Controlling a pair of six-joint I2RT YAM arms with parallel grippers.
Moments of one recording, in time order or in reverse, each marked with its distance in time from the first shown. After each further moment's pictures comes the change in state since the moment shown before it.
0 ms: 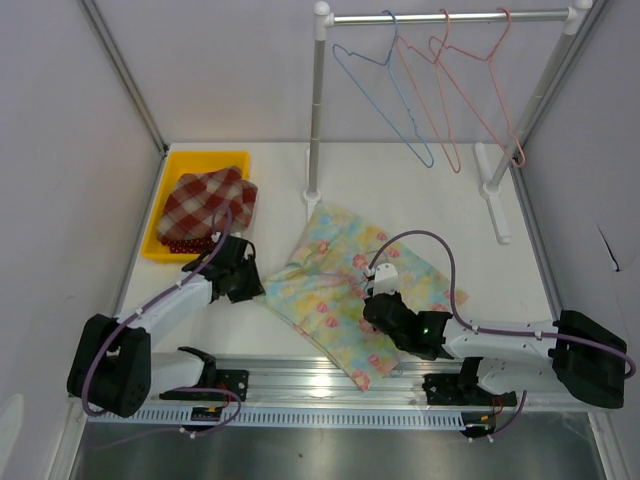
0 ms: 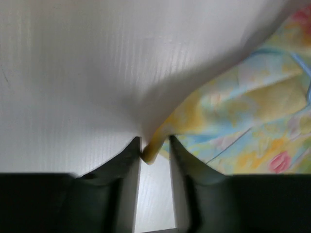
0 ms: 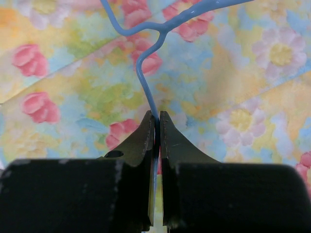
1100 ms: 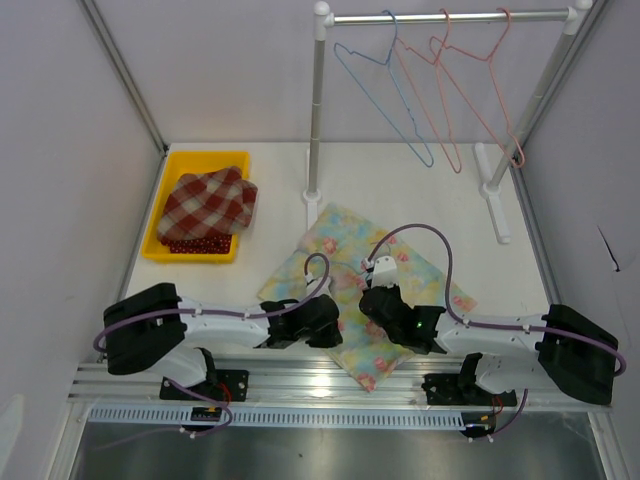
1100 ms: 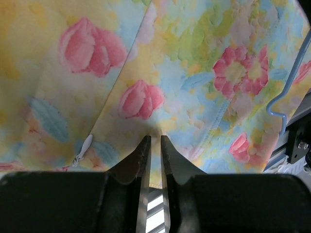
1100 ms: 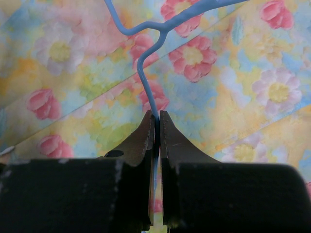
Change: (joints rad) left arm -0.880 0.237 0.011 0.405 -0.167 -0.463; right arm -0.031 0.072 0.042 0.060 0.058 -0.032
